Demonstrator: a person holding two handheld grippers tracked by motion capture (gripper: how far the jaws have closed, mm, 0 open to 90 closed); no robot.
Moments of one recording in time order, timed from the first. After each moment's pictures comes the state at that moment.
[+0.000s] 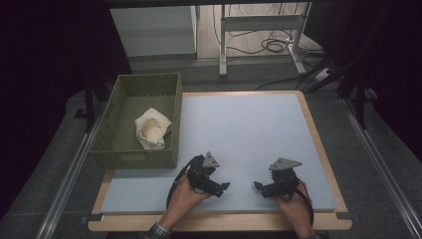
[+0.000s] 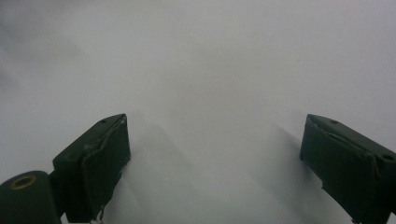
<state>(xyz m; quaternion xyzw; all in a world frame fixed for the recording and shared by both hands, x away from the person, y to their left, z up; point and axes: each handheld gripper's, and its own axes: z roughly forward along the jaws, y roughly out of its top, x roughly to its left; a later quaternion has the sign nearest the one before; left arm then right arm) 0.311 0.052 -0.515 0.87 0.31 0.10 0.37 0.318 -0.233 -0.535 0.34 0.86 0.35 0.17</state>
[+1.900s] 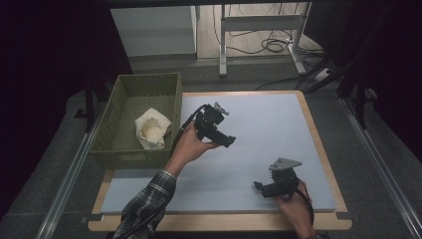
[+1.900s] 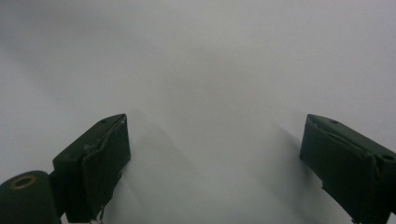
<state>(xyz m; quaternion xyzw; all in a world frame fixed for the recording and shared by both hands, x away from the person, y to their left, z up) 0.412 0.046 -0.406 0.88 0.33 0.11 0.33 0.318 -0.233 -0.535 0.34 0.86 0.35 0.17</state>
